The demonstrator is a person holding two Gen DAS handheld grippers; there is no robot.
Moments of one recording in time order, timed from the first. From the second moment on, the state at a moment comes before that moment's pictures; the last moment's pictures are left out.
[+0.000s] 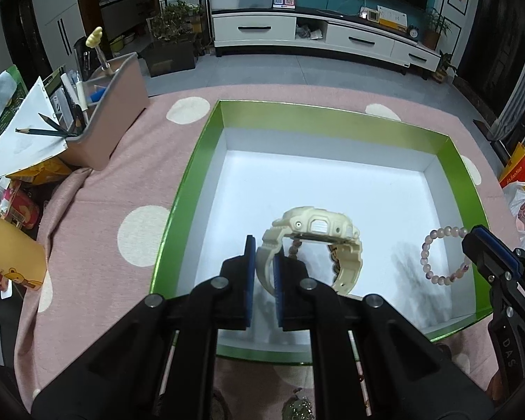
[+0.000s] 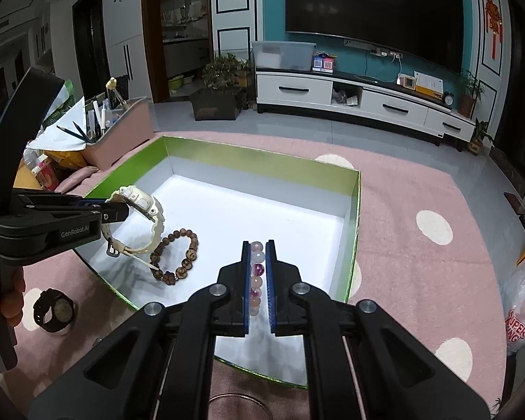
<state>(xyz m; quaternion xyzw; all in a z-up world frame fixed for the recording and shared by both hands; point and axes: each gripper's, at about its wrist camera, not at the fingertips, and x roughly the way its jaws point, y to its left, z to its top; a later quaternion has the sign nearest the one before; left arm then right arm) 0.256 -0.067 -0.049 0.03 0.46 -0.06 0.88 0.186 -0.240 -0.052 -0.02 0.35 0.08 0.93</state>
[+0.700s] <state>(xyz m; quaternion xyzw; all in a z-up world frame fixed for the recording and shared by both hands) 0.245 -0.078 -0.041 0.05 0.45 -0.07 0.89 0.174 -0.246 -0.047 -0.01 0.34 0.08 0.94</state>
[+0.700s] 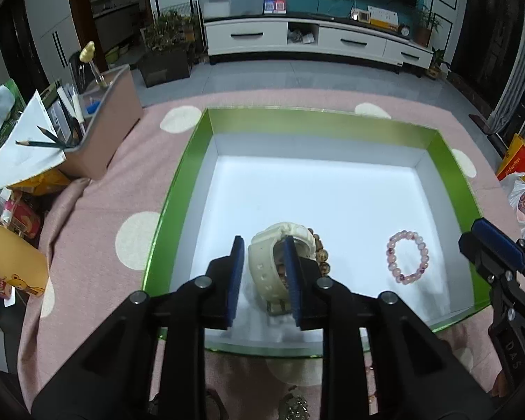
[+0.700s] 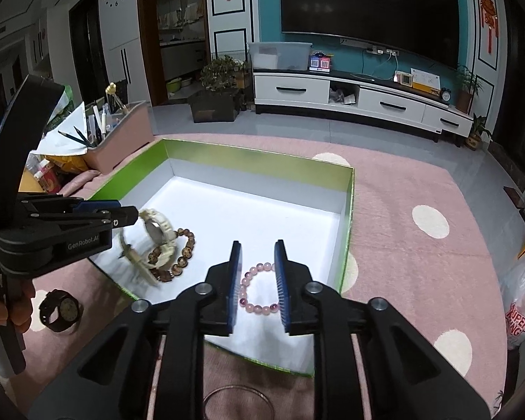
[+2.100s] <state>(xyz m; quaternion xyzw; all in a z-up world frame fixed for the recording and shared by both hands) 0.025 -0.030 -0.031 0.02 0.46 -0.07 0.89 -0.003 -0.256 -0.055 0.08 0.41 0.11 0.90</state>
